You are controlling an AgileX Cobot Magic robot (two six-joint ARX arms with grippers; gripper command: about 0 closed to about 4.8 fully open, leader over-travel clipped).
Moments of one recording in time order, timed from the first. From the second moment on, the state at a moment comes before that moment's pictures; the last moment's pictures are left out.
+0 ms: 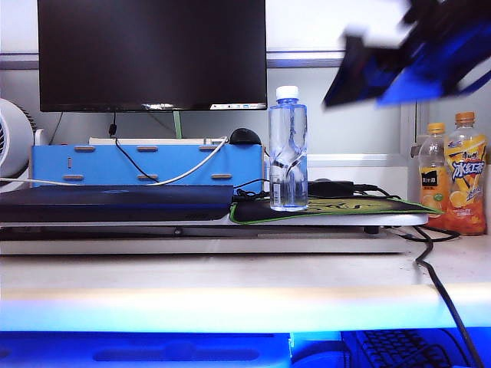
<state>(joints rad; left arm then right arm) 0.02 0.00 0.01 -0.14 0.17 -0.04 0.46 1.17 0.57 0.35 -0.03 -0.14</state>
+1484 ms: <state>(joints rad) 0.02 0.00 0.01 -0.14 0.17 -0.04 0.46 1.86 1.16 0.43 0.03 -0.13</state>
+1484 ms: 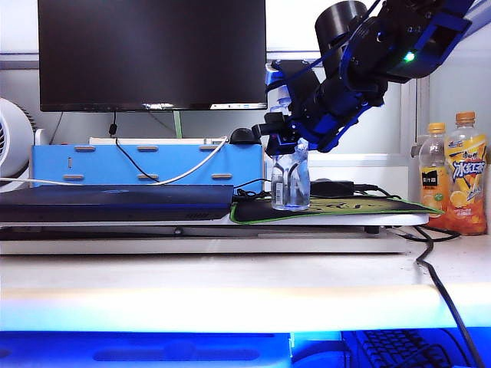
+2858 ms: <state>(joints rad) 0.02 0.00 0.01 -0.14 0.17 -0.04 0.70 2.10 1.65 0.16 -0.26 -0.13</state>
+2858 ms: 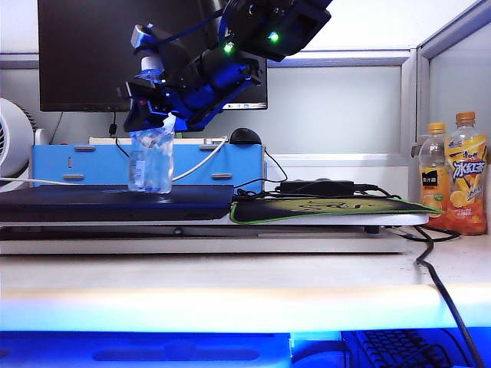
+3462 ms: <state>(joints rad) 0.02 0.00 0.01 -0.14 0.17 -0.04 0.70 2.10 1.66 0.13 -0.15 -0.19</state>
